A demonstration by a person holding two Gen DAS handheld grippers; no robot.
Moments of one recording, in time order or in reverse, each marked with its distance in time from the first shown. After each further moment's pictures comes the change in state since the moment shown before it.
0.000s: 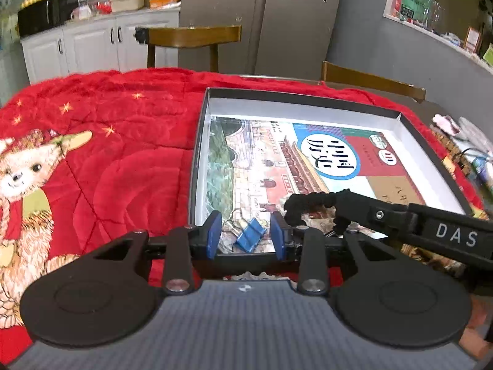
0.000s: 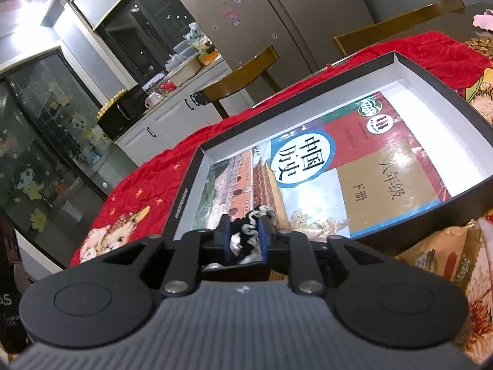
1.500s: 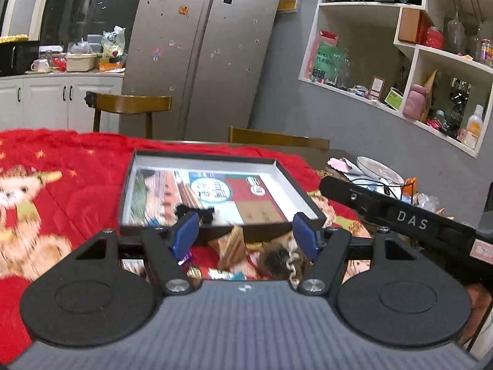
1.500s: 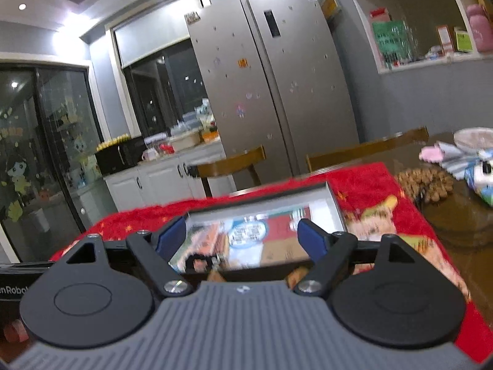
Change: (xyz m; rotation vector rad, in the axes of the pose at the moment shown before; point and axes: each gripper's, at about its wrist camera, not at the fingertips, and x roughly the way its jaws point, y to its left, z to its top) left arm -0.159 -0.068 -0.077 0.054 -0.283 -0.248; right arm -0.169 -0.001 -0.037 -0.278 -0.327 -0.115
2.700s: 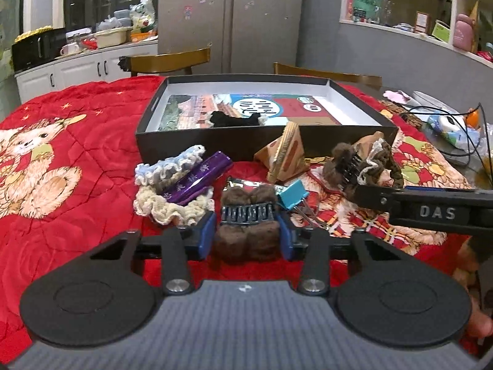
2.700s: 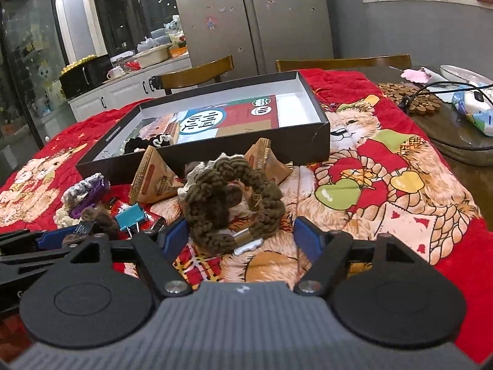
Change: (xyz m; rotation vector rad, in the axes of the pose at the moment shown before) left arm 0.075 0.013 -0.079 0.078 0.154 0.219; right arm 0.047 -0.014 -0.062 -0.060 0.296 -0.141
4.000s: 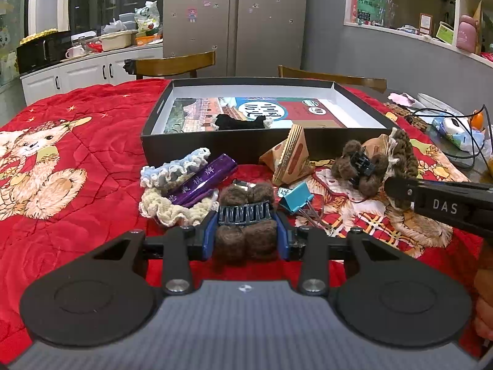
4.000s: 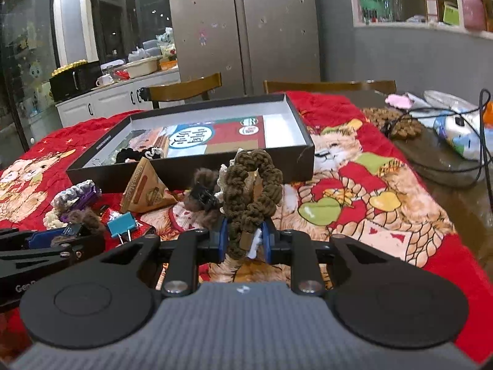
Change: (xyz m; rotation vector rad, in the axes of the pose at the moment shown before) left arm -0.001 0.000 0.000 -0.004 -0.011 0.026; right arm -0.014 0.010 -0.002 -0.055 -0.093 -0.076
